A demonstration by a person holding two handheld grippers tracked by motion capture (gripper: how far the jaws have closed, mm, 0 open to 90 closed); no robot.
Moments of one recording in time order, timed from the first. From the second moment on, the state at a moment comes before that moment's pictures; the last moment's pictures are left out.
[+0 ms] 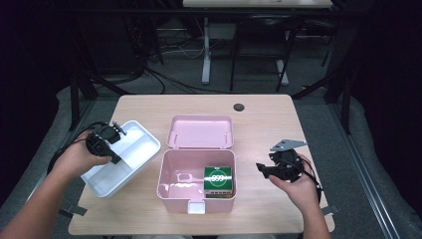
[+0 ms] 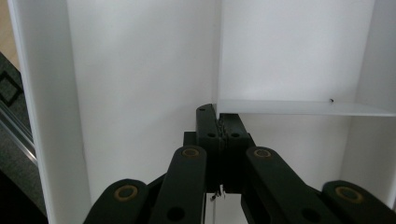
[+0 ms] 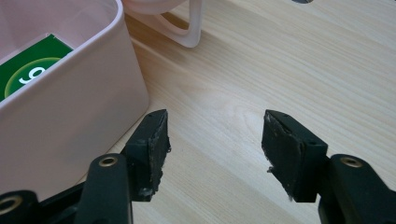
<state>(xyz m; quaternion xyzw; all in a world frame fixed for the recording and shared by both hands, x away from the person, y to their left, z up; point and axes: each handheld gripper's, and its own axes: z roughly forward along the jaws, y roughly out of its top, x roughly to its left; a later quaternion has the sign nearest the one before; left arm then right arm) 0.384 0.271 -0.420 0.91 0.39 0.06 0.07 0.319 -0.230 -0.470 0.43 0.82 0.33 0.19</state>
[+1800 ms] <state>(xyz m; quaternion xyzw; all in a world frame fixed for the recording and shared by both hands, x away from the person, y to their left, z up) 0.371 0.183 -0.363 0.97 0.22 0.07 0.07 0.320 -0.231 -0.473 0.44 0.82 0.33 0.19</state>
